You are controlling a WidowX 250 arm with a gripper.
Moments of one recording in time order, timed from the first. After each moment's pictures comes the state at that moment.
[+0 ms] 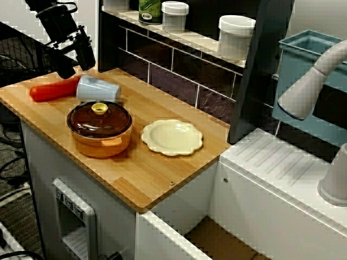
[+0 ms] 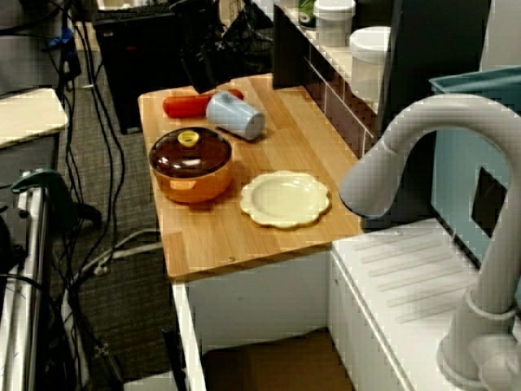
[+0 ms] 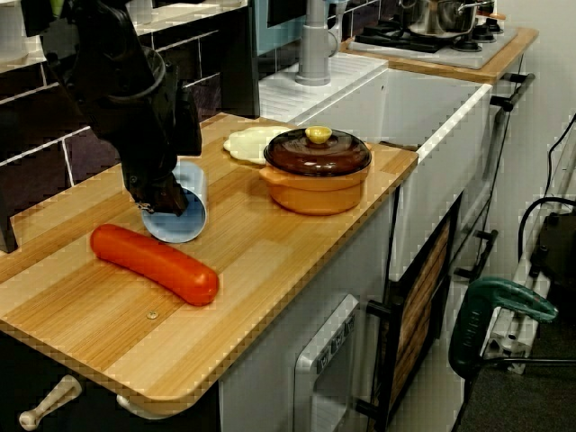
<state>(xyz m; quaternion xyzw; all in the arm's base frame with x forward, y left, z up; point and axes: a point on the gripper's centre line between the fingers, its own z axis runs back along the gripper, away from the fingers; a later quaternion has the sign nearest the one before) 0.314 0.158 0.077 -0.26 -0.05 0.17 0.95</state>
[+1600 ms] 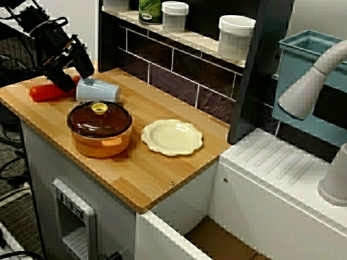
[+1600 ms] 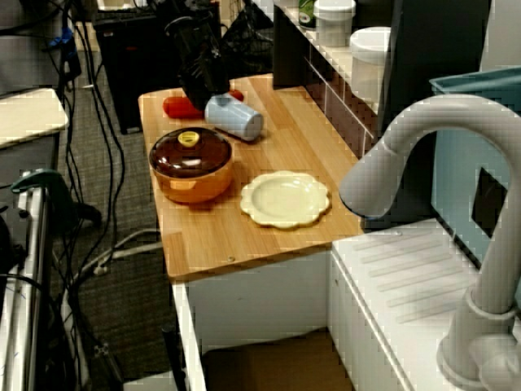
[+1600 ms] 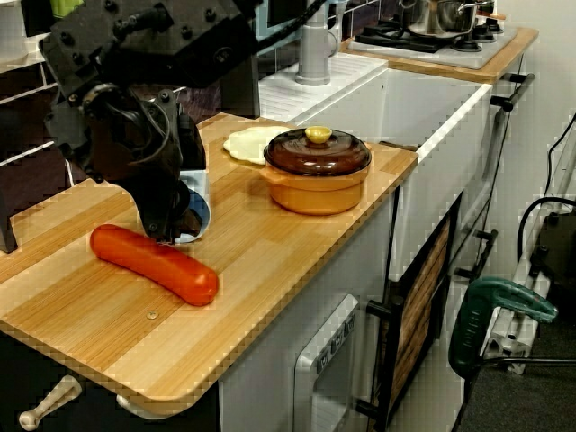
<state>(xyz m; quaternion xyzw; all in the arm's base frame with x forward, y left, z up) 0.312 0.156 0.062 -0.36 -0.05 0.21 0.91</state>
